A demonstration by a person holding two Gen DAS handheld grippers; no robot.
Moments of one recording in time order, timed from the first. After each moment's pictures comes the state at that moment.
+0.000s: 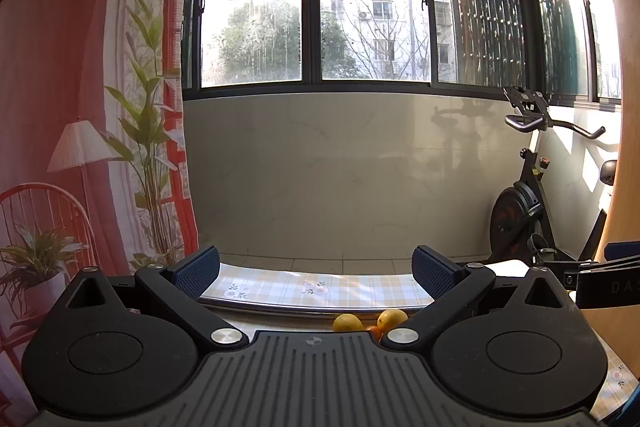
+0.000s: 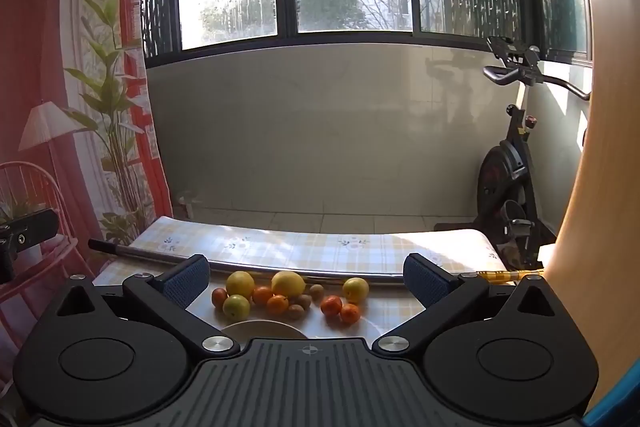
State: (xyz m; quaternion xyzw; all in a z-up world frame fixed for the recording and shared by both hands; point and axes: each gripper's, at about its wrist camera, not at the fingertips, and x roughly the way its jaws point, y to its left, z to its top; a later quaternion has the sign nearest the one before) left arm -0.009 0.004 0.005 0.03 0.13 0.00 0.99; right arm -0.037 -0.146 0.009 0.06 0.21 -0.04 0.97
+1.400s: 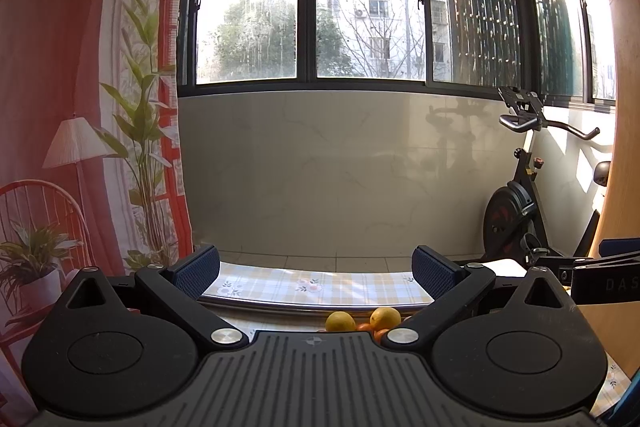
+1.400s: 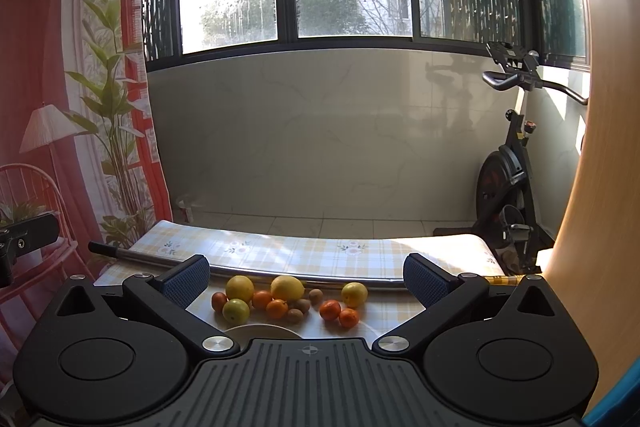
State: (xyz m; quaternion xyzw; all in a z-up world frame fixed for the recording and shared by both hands) left arm -0.008 0.008 0.008 0.03 0.13 -0.01 0.99; right arm -0.042 -0.145 0.016 0.05 0.21 -0.04 0.98
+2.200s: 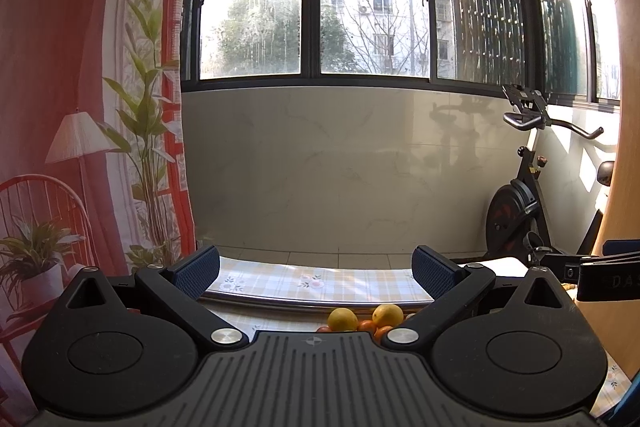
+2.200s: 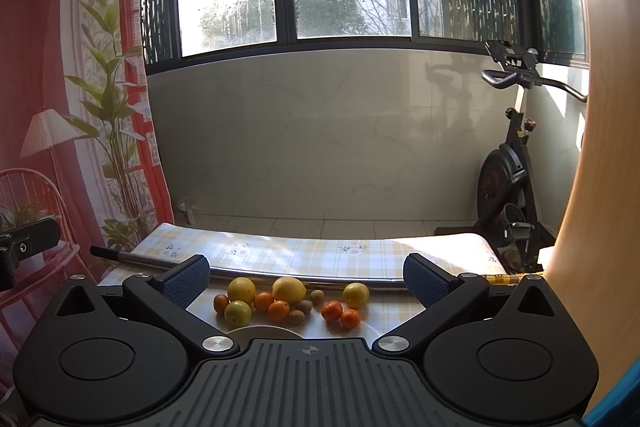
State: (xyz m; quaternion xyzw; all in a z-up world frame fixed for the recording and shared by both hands) left arm -0.005 0.009 0.008 0.03 0.14 -0.01 0.99; right arm -0.043 -0.150 0.023 0.06 0.21 -0.04 0.98
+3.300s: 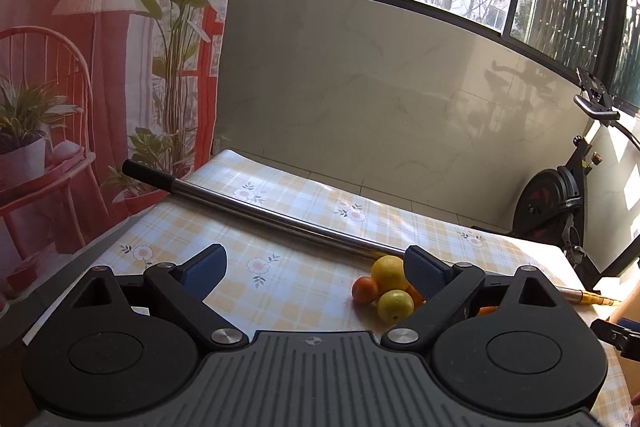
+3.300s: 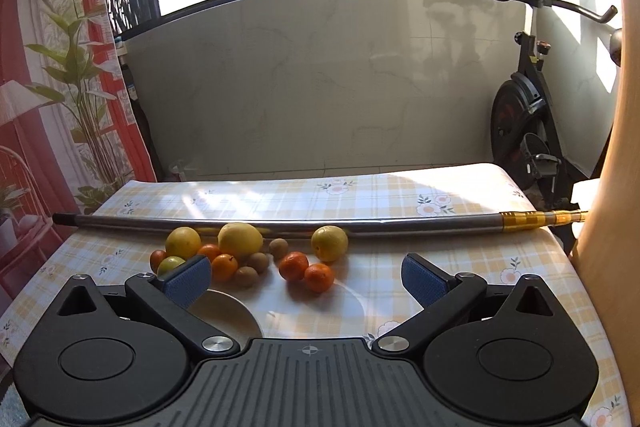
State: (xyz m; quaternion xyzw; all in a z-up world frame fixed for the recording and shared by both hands) left arm 0.118 0.089 -0.091 -0.08 0.26 0.04 0.96; right arm 0.073 -0.233 -0.145 0.10 0.28 -0.02 0.96
